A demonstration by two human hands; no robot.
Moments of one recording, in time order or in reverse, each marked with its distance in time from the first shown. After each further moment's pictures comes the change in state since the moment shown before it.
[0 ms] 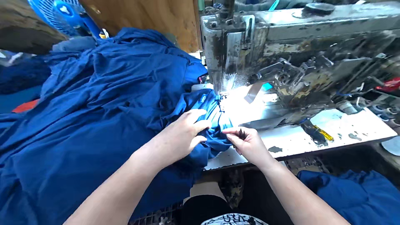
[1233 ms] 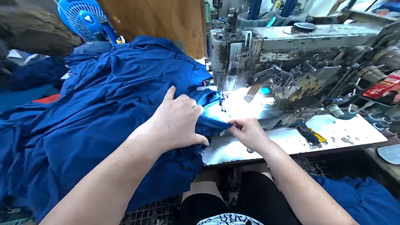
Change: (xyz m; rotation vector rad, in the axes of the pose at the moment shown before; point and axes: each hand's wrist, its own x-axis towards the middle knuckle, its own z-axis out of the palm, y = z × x) left_hand 0.000 0.010 -0.036 0.340 0.099 -0.006; right_hand 0.020 -0.022 -0.016 -0.442 -0.104 -0.295
